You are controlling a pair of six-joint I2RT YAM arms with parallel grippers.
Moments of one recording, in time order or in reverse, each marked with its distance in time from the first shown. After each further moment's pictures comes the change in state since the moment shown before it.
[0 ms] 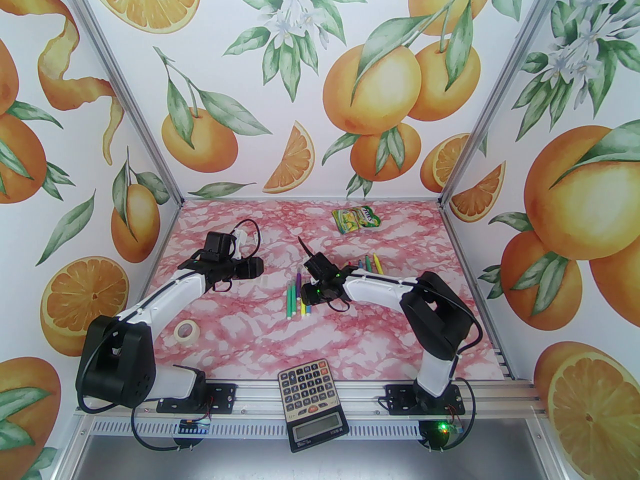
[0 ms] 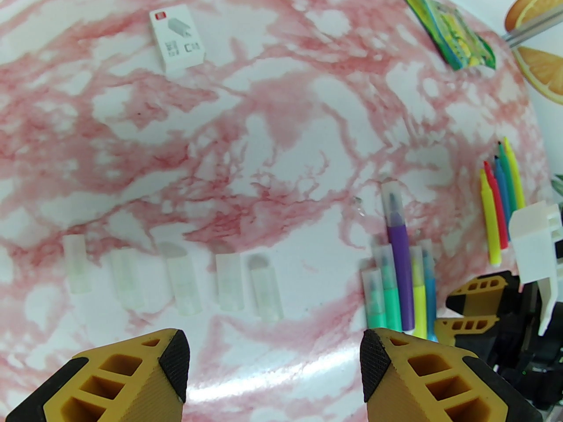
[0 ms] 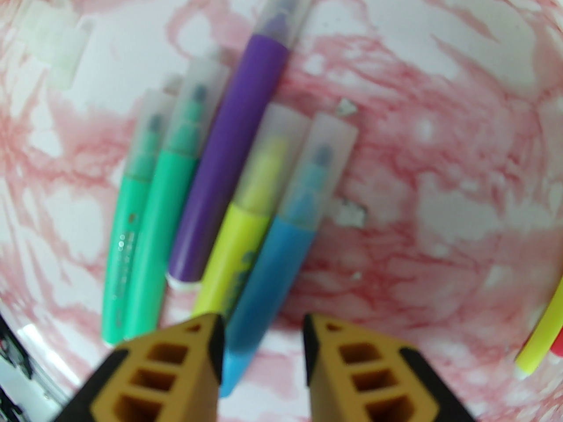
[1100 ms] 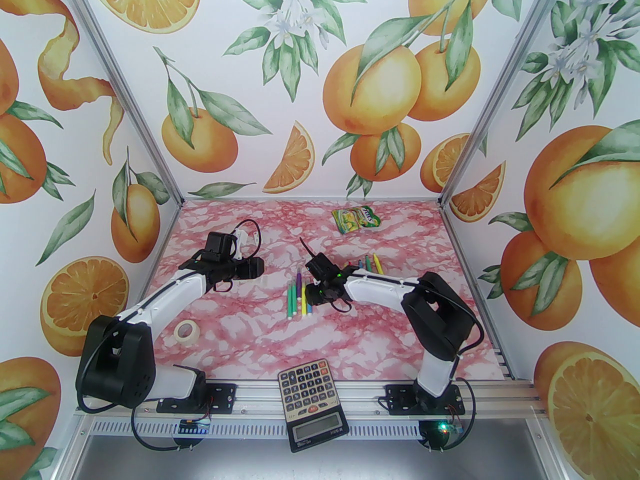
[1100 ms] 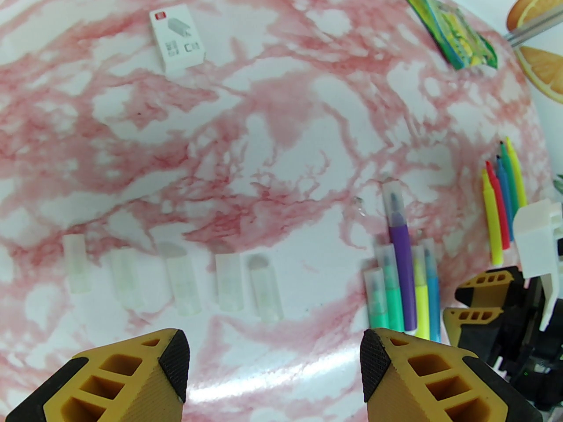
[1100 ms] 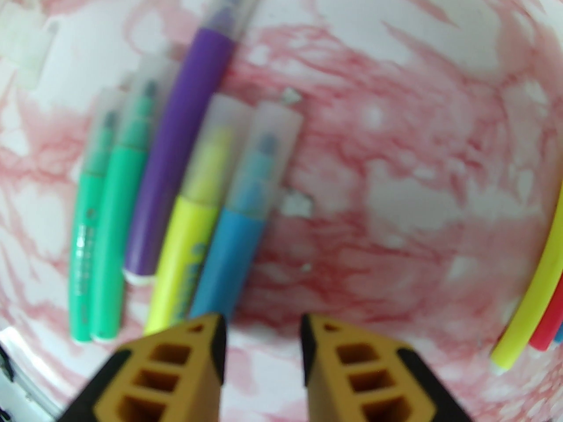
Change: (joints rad) left arm -0.011 0.000 0.000 0.000 -0.014 -0.004; right arm -0.006 -0.003 -0.010 -0.045 0.083 -0.030
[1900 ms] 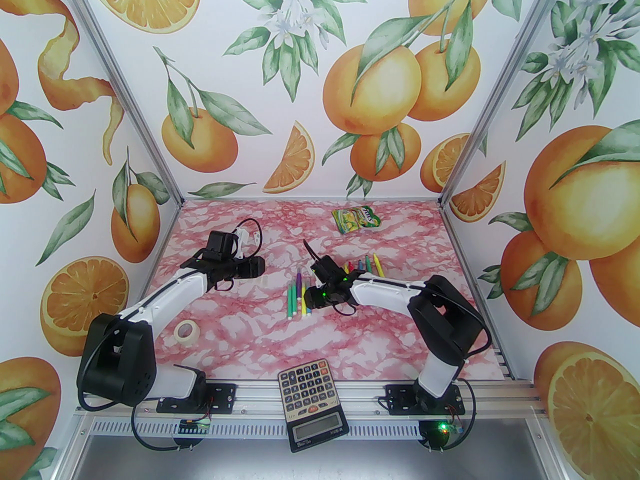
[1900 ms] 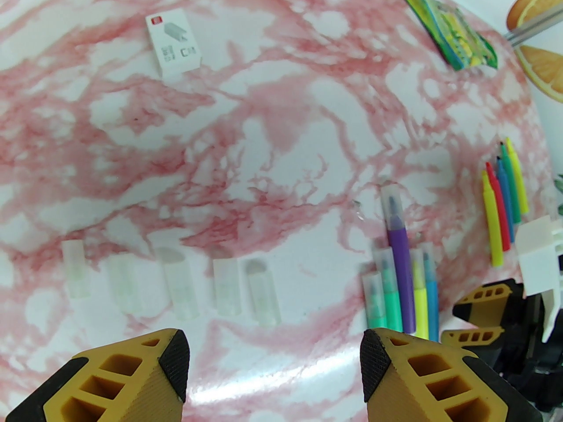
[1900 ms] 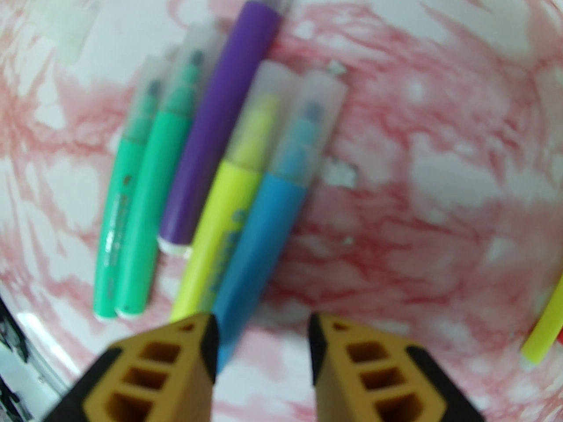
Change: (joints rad) left arm -0.005 0.003 0.006 0.000 -0.011 0.000; right arm -0.010 -0.044 -0.074 0.100 -0.143 0.011
